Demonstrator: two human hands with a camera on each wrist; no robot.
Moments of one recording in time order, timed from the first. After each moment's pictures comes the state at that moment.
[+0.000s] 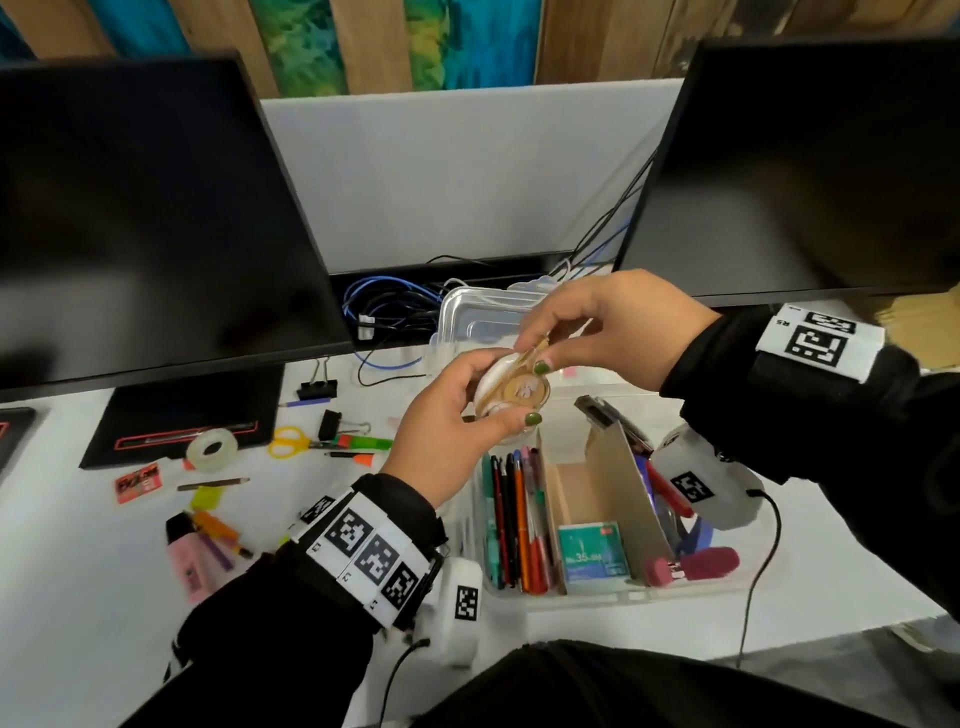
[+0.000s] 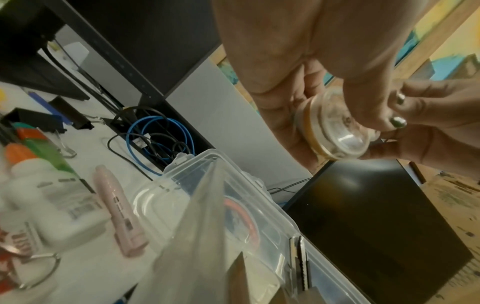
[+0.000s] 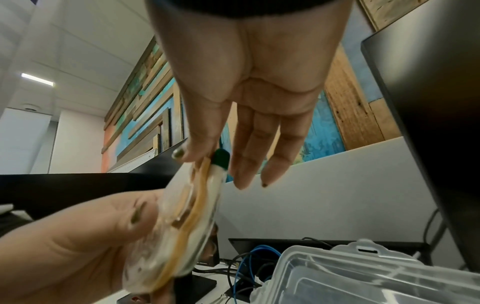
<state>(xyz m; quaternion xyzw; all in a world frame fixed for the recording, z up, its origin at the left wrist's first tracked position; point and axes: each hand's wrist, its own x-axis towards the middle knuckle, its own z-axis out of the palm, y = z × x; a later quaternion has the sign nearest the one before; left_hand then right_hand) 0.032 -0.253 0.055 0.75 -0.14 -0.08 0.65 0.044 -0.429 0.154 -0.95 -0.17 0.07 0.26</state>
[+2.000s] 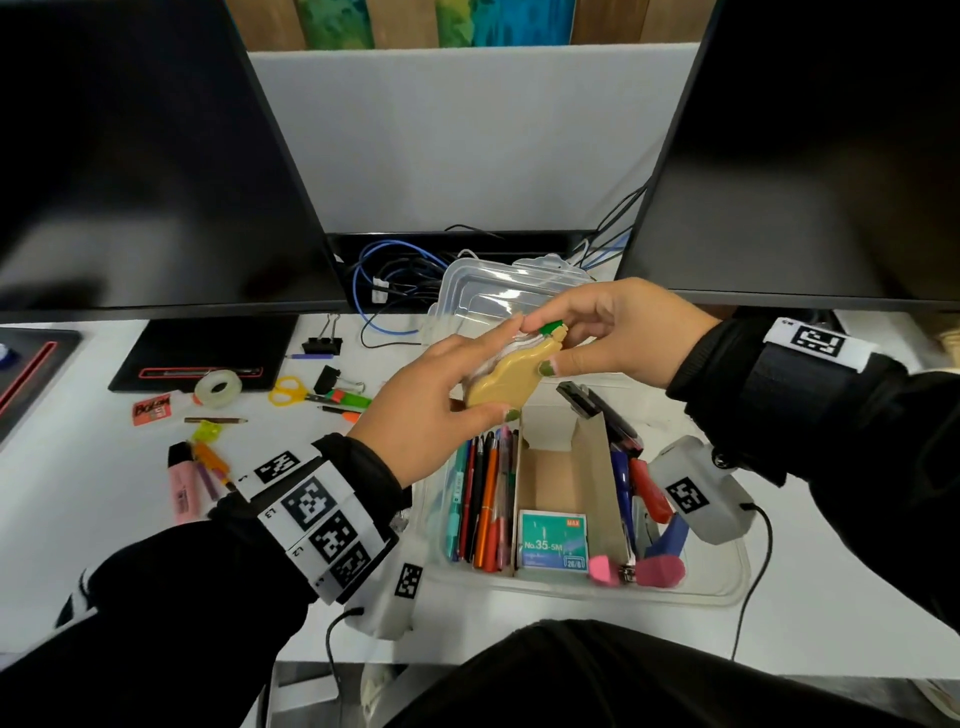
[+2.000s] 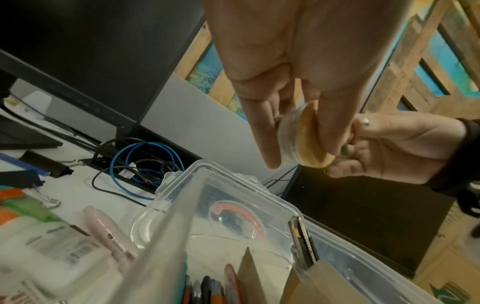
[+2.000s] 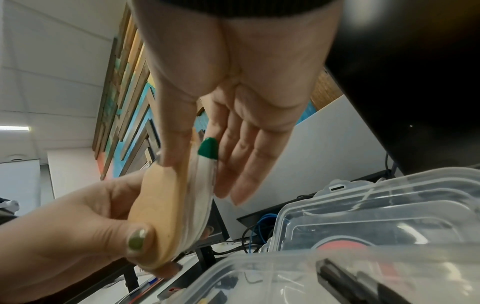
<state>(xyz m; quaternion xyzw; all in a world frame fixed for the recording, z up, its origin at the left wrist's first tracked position) 0.018 -0.273 0.063 0.89 -0.18 -0.04 0.41 0.055 -0.482 0.118 -0.87 -0.18 0.17 0.43</state>
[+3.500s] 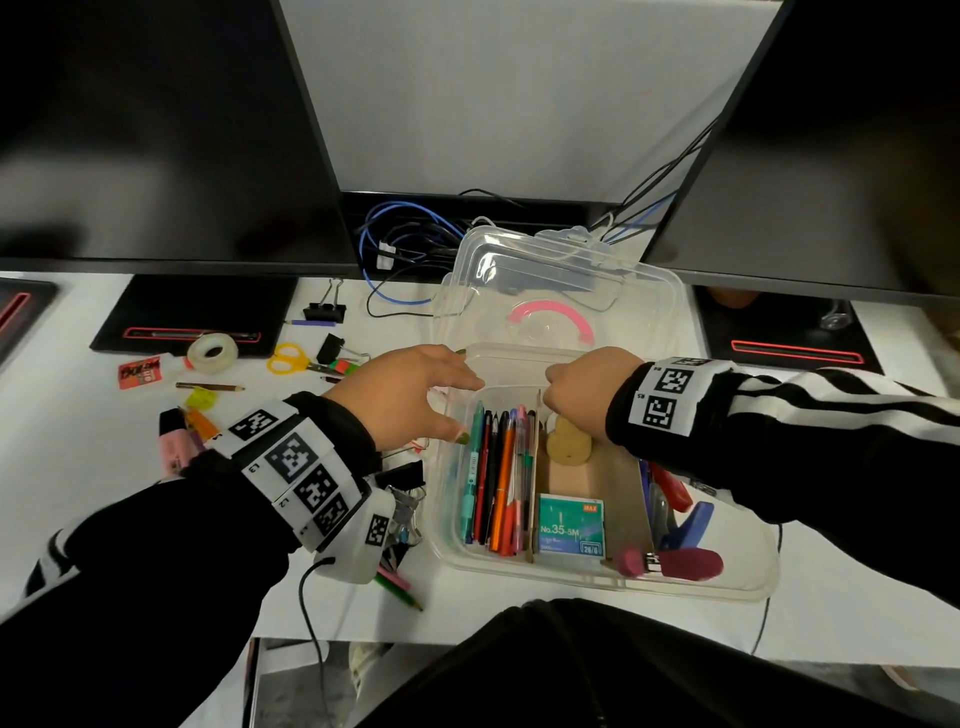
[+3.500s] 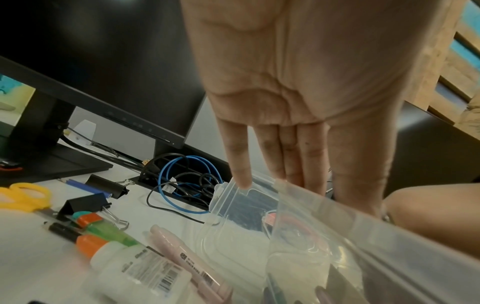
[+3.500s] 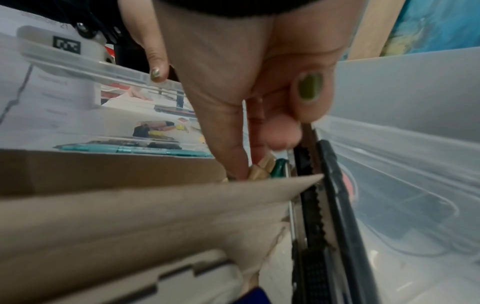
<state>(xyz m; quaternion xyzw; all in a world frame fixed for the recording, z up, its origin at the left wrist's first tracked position) 0.042 -0.224 0.038 0.93 -0.19 -0.19 0.24 0.066 -0.435 0.039 -0.86 -0.33 0.27 -0.27</state>
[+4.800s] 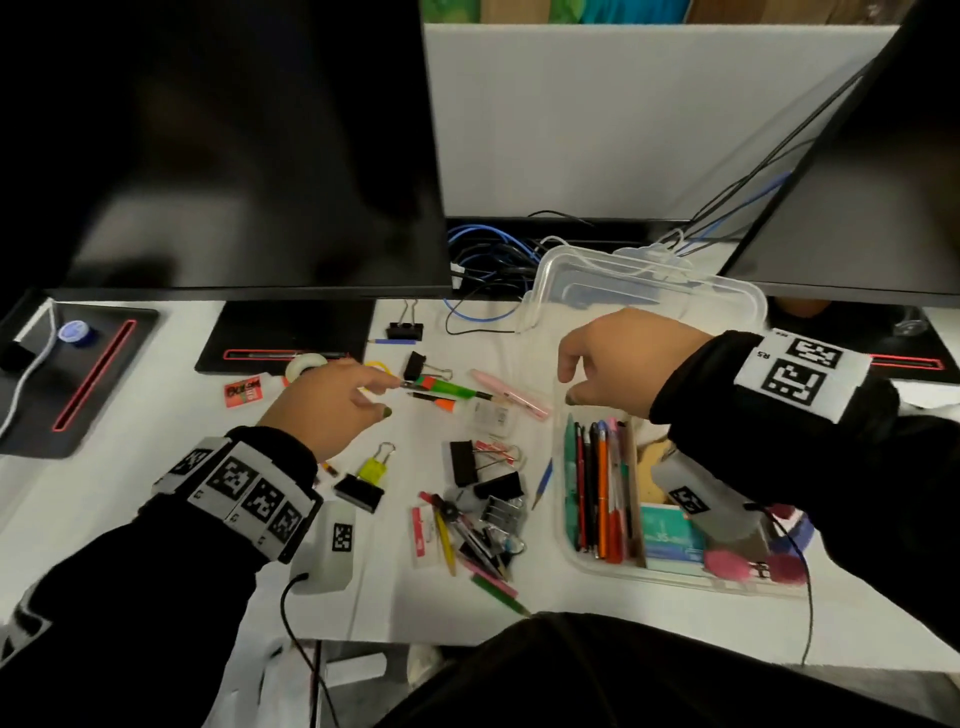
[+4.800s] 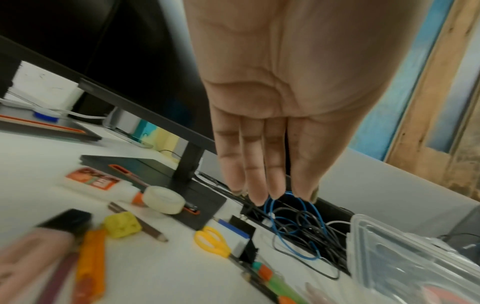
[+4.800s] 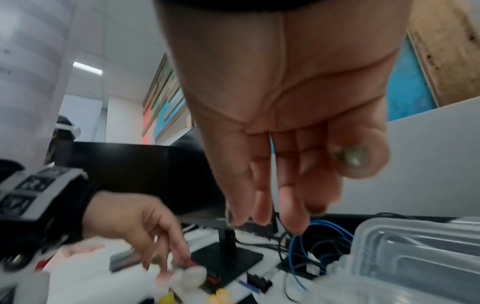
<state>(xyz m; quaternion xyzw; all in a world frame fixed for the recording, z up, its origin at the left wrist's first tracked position) 0.033 -0.077 0.033 0.95 0.00 -0.13 0.28 0.051 -0.351 0.108 -0.97 -0.18 0.18 0.01</state>
